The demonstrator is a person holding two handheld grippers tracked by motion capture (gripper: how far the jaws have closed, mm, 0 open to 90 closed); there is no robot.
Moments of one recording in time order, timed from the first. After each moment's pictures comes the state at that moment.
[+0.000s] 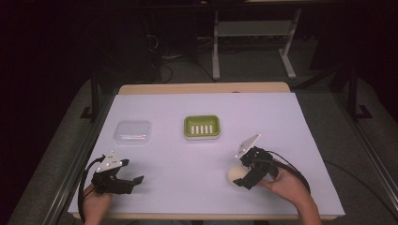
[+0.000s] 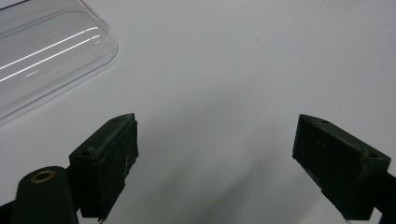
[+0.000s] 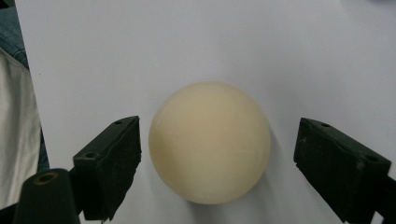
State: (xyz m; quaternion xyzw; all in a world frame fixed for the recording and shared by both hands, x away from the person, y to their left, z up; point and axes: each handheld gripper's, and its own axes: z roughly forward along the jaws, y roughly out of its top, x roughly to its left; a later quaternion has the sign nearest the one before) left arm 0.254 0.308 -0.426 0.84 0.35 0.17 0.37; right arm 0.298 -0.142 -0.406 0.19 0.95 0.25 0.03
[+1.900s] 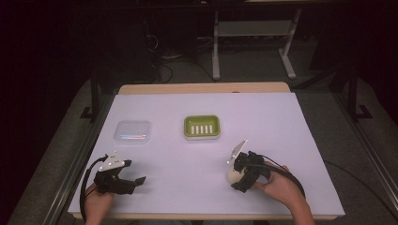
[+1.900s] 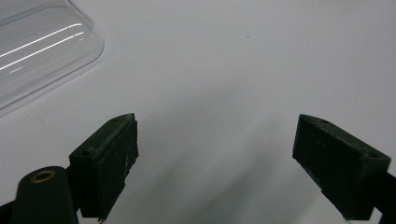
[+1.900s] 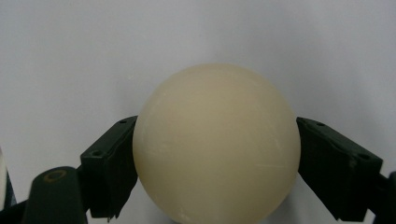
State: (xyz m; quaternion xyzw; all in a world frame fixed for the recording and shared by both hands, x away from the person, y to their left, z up) left arm 0.256 0.304 -0.429 0.85 0.35 0.15 0.37; right arm 0.299 -0.123 -0.426 0.19 0.96 0.18 0.03
